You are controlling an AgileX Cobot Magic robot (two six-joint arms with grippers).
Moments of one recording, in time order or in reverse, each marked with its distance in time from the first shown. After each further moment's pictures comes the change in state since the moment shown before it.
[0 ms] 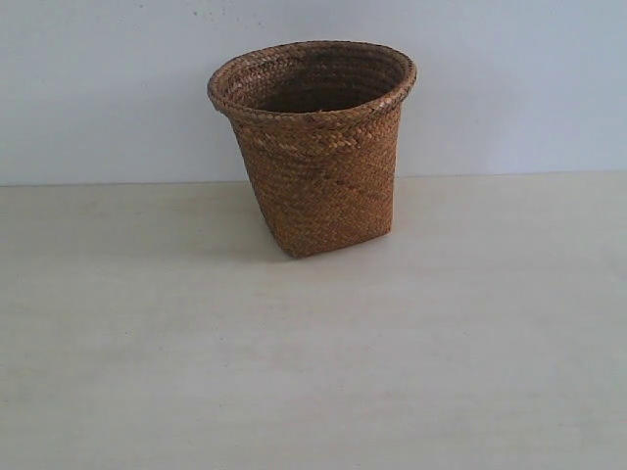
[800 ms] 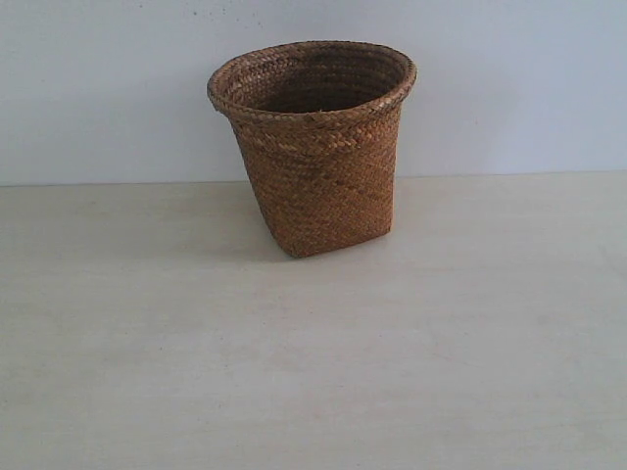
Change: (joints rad) left arm 0.073 -0.075 0.181 -0.049 -0.147 0.123; right arm 0.000 0.000 0.036 0.031 0.021 0.056
